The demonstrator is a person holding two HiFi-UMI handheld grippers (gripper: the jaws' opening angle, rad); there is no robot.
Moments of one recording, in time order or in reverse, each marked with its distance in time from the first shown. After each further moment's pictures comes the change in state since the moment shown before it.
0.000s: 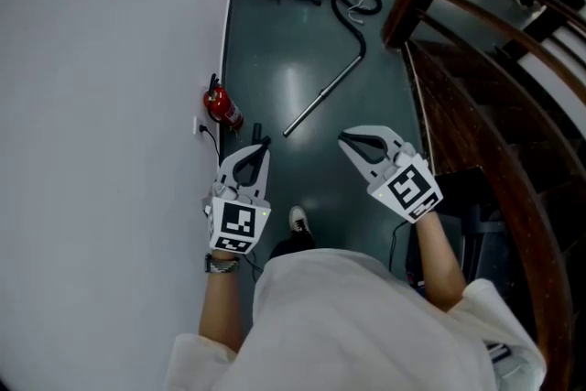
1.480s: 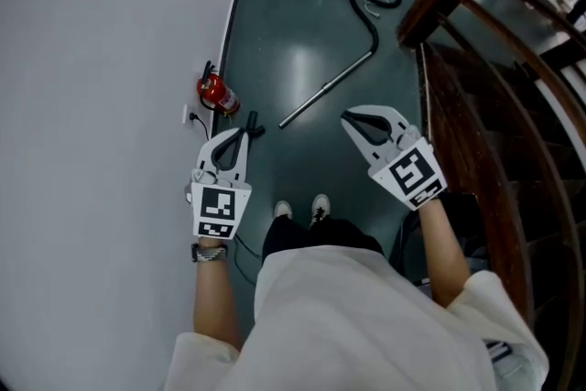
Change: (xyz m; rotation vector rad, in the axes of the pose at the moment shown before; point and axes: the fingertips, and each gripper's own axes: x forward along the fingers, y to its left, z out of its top) left arm 0.093 0.051 -0.004 -0.099 0.102 0.163; right arm 0.037 -0.126 -0.033 -0.016 0.022 0.072
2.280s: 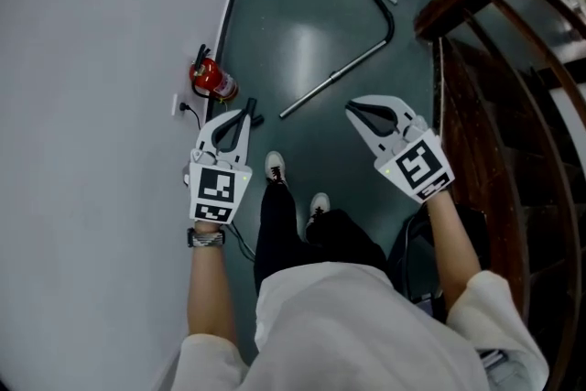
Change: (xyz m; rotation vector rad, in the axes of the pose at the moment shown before) left arm 0.115 0.033 -0.073 -0.045 0.065 -0.011; right arm 0.101 -0.045 -0.082 -0.023 0.039 0.092
